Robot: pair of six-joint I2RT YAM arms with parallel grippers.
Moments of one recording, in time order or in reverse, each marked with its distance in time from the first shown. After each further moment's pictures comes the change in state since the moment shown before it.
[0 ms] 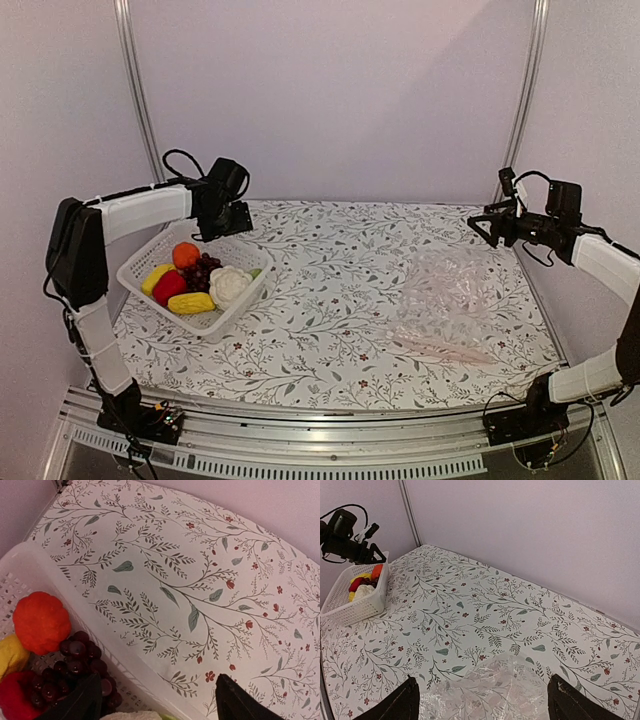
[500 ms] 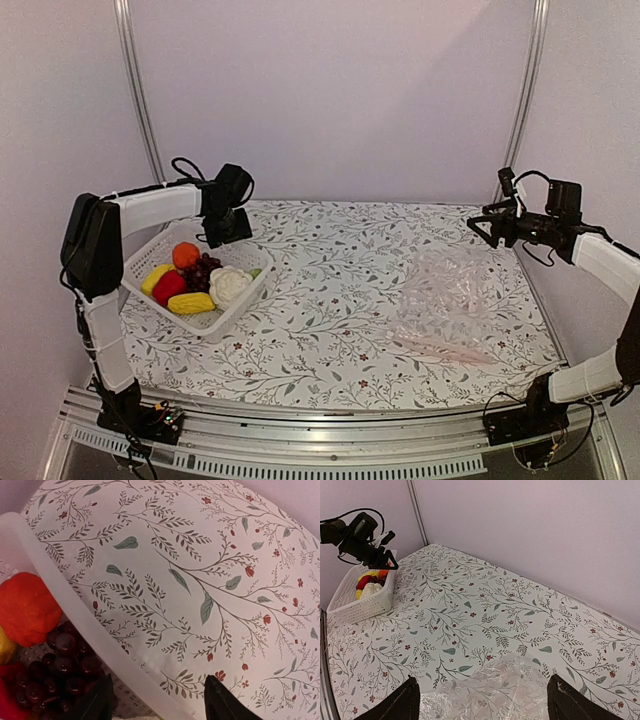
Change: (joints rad) left arm 0.024 0.121 0.083 -0.098 0.048 -0.063; right arm 0.000 0.000 0.008 -0.026 -0.041 -0.014
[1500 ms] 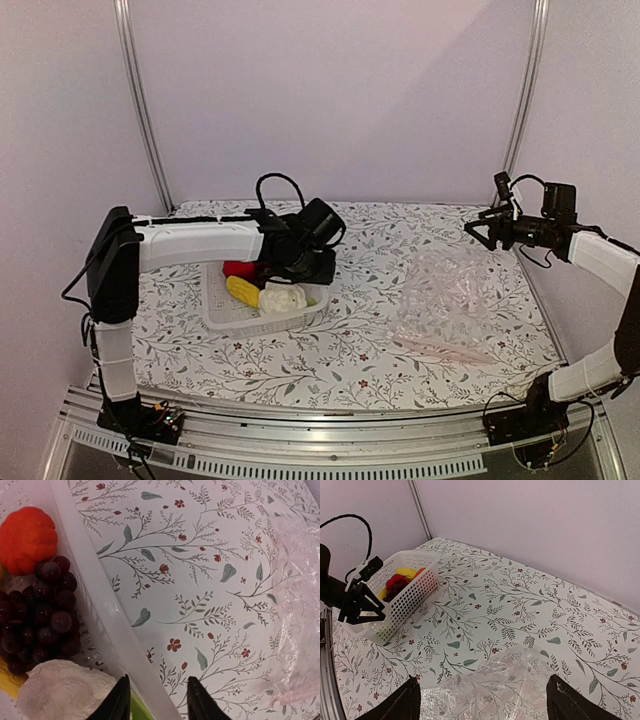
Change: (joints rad) left arm -0.479 0.035 0.025 0.068 0.061 0.020; right arm 0.000 0.046 0.006 -0.016 -0.021 -0.003
